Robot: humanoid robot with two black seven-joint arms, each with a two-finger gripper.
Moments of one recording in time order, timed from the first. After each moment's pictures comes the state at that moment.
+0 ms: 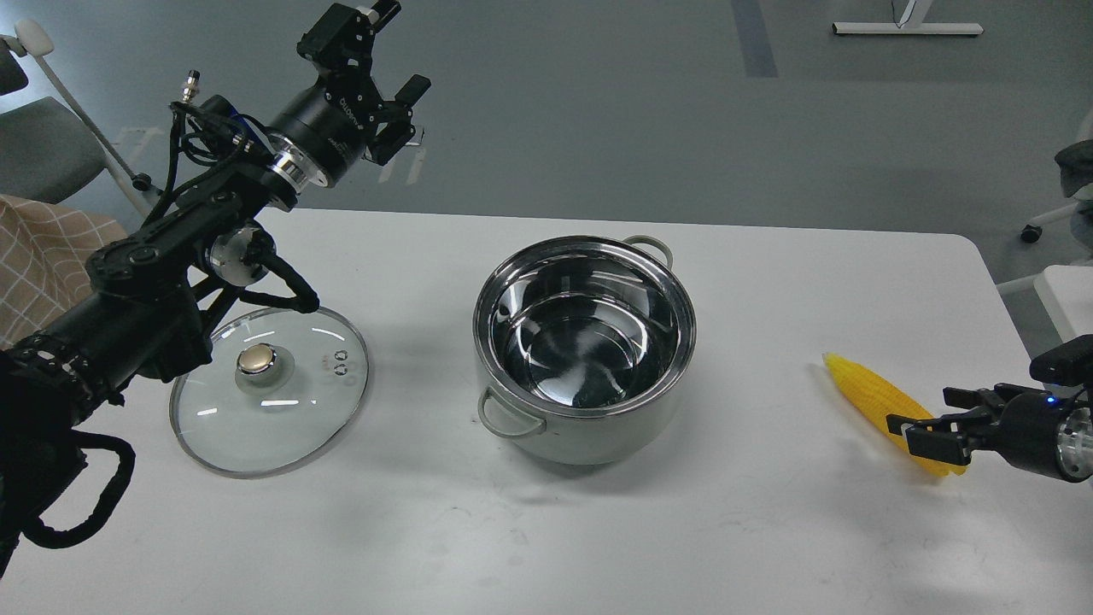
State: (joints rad) left arm -0.92 0.35 -0.64 -0.67 0.42 -0.40 -0.49; right arm 0.64 -0.86 0.22 0.98 -1.82 0.07 0.49
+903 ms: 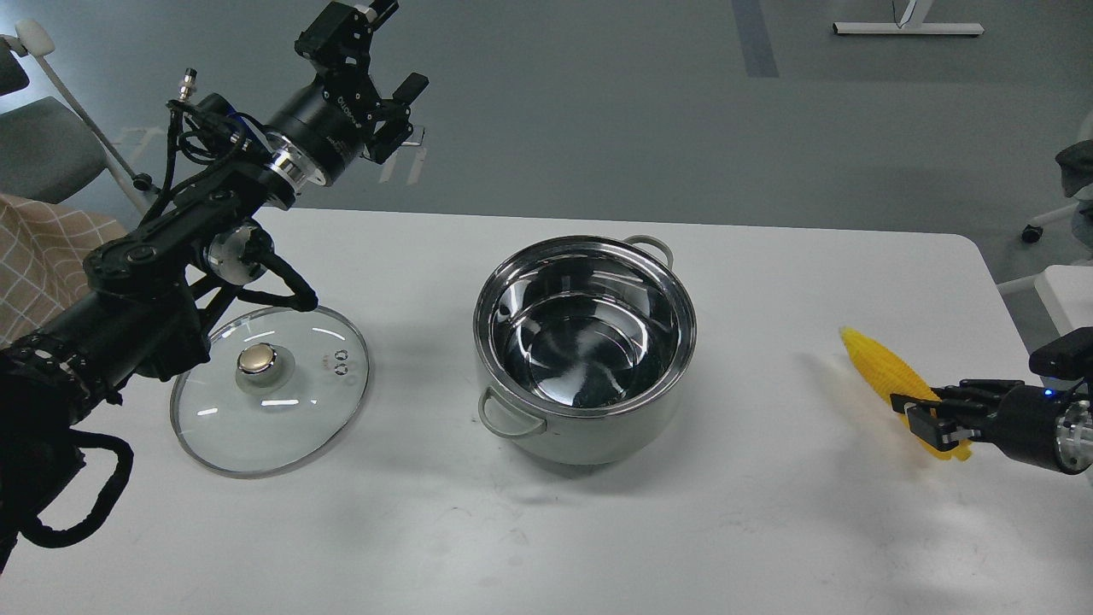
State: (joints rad) left arm -0.92 0.35 -0.64 -0.67 0.42 -0.40 -0.49; right arm 0.67 -0.96 0.28 1.10 -1.82 0.06 0.49
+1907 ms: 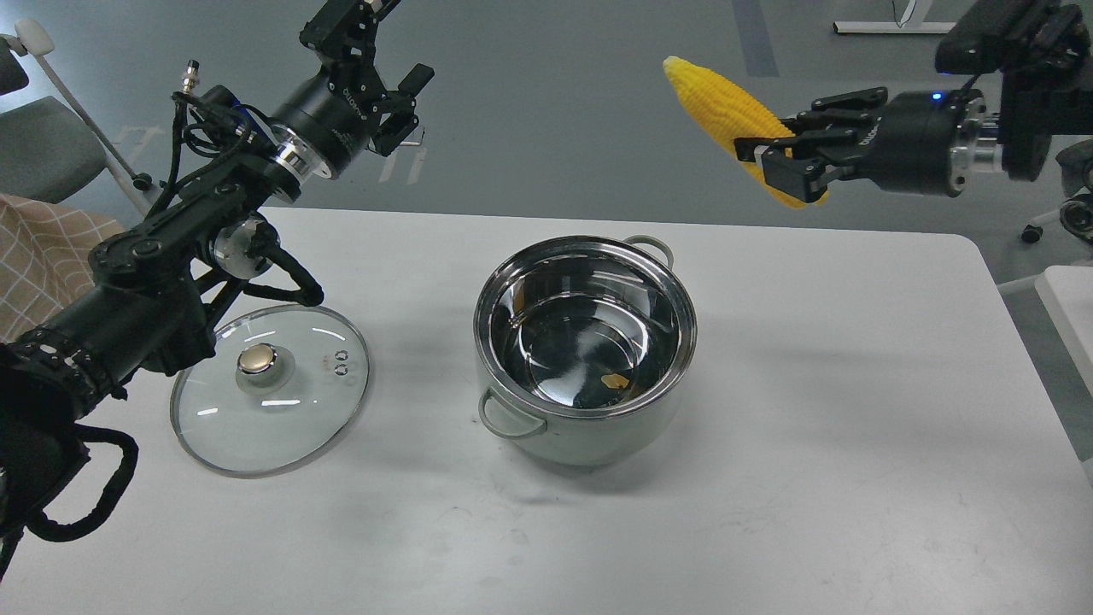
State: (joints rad) left arm -0.93 0.34 -0.64 -0.67 0.42 -0.39 -0.49; right arm 1.43 -0.70 0.01 1.20 -1.66 0.21 0.49
